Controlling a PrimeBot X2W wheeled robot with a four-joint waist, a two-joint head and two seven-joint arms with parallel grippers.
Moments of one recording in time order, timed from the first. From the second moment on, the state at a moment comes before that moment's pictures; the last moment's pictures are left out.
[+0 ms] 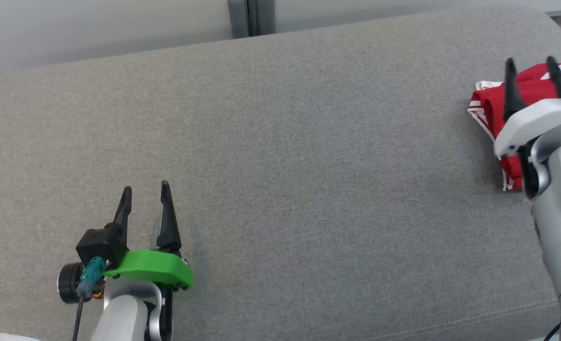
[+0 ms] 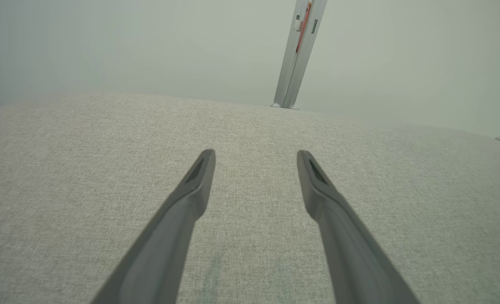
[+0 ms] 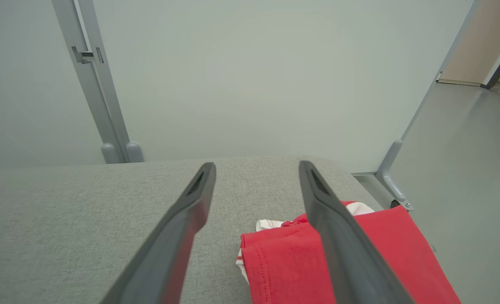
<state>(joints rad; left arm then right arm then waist) -0.22 0.08 -0.20 0.32 -0.36 0.08 -0.26 -0.82 -0.29 -0.05 0.93 0.11 0.13 -0.26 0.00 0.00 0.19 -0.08</state>
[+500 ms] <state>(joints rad) -0.11 0.05 -0.17 0.34 -0.35 0.10 -0.26 -0.37 -0.11 0.01 0.49 0.19 0.13 -0.26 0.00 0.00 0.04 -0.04</state>
